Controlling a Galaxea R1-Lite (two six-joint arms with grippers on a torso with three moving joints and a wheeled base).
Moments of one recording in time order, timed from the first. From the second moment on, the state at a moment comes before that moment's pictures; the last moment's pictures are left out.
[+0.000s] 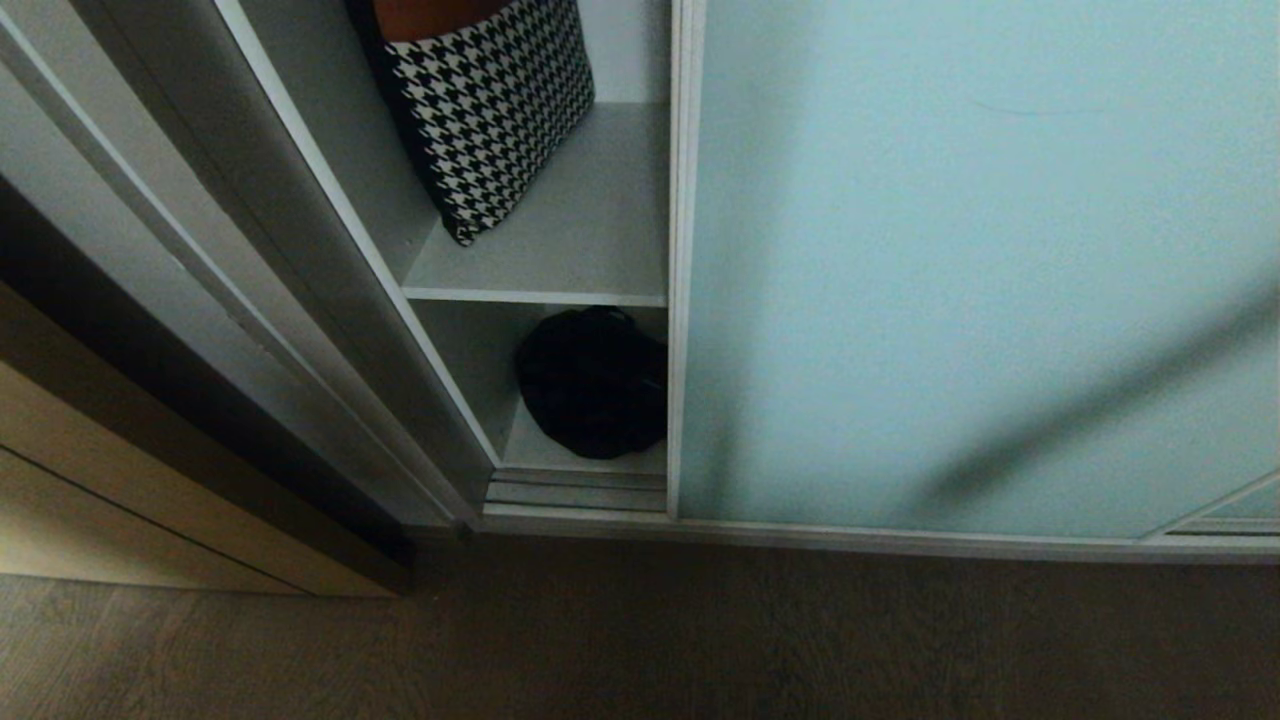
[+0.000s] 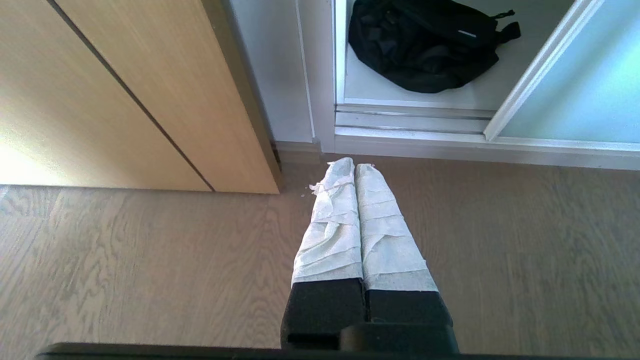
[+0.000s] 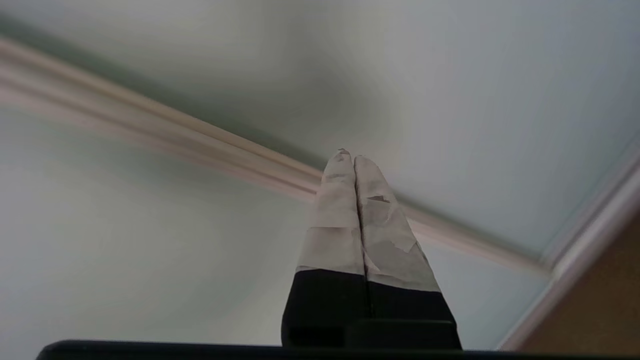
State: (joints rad) left arm 0.00 0.00 0.00 0.00 0.00 0.03; right arm -1.36 2.03 -1.88 -0.30 0.86 1.13
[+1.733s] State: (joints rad) left arm 0.00 0.00 0.00 0.00 0.00 0.03; right arm -1.15 2.21 -1.83 -0.37 0.92 1.18
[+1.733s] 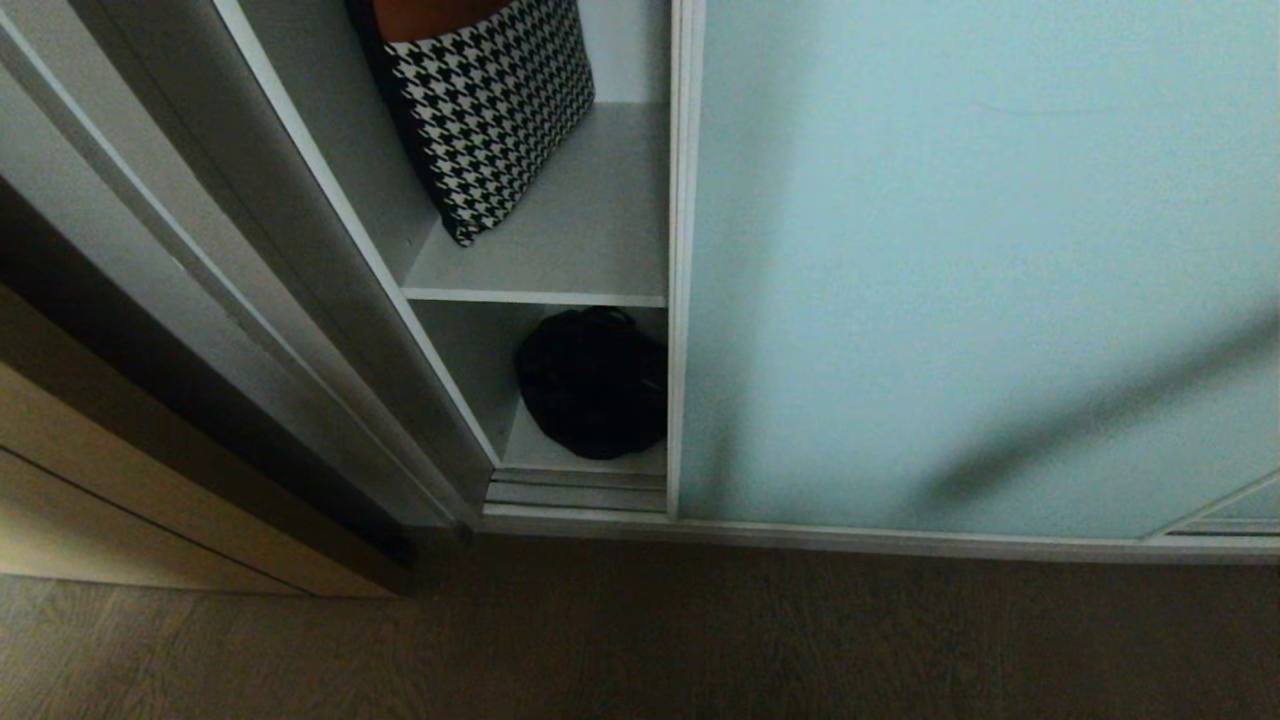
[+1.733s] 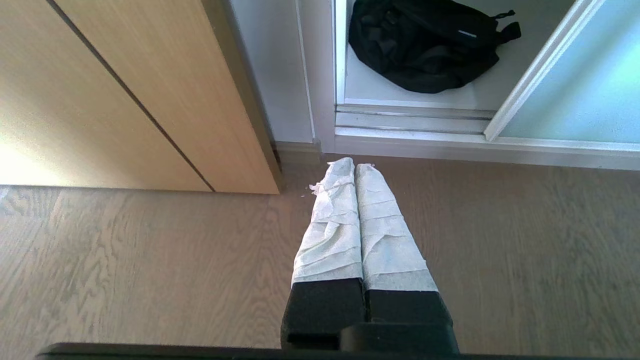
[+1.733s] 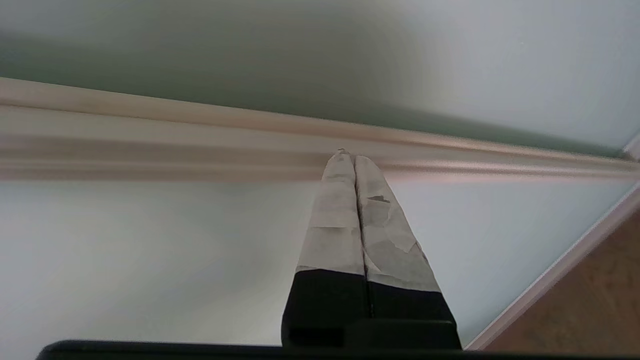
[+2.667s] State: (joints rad) left arm 0.00 0.00 0.00 0.00 0.00 0.03; right arm -1.07 2.33 -1.83 -0.60 0.79 1.21
